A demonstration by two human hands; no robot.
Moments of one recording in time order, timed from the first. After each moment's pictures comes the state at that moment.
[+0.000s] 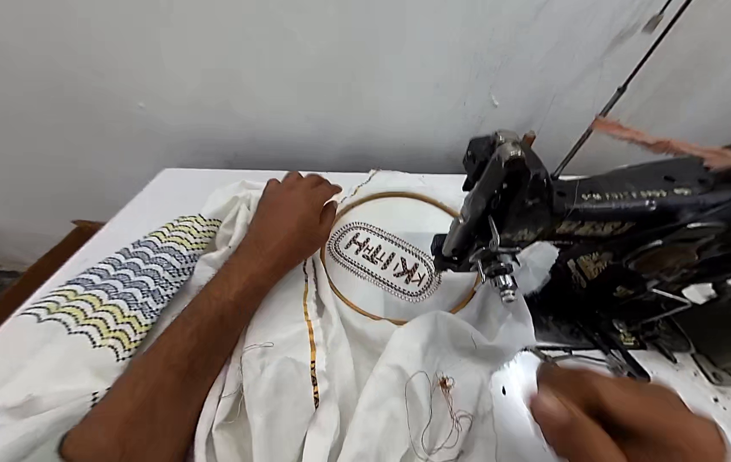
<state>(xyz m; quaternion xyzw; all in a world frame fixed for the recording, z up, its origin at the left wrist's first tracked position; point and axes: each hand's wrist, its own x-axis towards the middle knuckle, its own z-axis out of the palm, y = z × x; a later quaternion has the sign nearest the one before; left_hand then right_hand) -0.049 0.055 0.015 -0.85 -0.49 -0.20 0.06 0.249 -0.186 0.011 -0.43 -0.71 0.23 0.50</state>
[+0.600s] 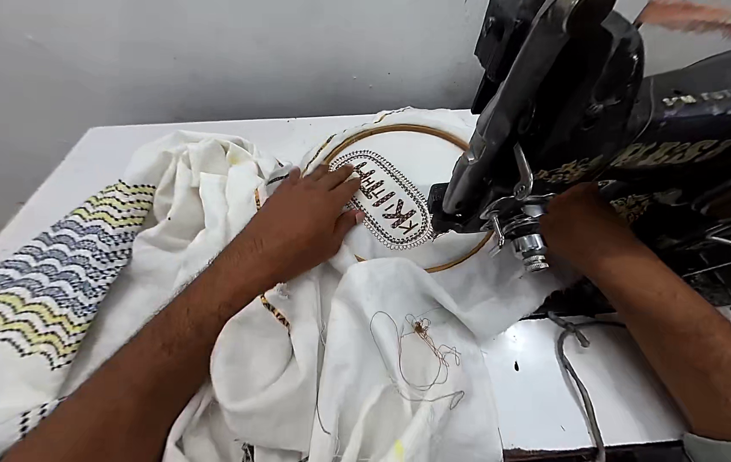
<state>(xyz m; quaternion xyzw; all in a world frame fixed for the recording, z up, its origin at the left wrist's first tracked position) -0.016 0.038 -0.009 -0.91 -0.42 -0.05 -0.01 0.273 -0.043 0.016 -0.70 -0.68 0.03 0.22</state>
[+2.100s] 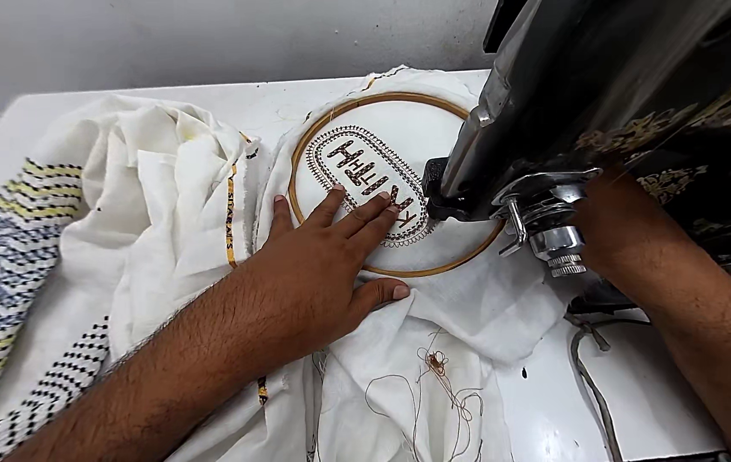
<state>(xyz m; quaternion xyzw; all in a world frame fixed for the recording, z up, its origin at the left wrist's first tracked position) 0.011 -0.024 -0.008 -0.91 -0.41 0.01 -0.06 0.277 -0.046 0.008 -0.66 -0.72 0.02 0.22</state>
